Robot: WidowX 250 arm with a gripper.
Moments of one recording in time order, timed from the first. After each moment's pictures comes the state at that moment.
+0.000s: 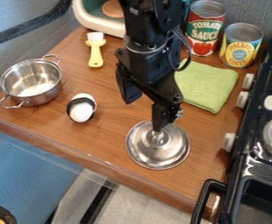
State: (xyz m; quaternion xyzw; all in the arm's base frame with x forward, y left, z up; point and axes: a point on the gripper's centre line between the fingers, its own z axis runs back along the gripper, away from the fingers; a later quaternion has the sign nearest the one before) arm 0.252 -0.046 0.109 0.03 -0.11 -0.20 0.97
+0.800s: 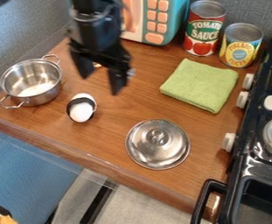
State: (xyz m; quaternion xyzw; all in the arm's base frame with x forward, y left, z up) arm 0.273 0.053 0.110 0.03 -0.11 -0.05 0.99
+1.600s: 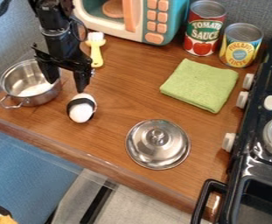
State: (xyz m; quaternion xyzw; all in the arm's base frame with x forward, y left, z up) arm 0.303 0.140 0.051 0.05 -0.08 0.06 0.99
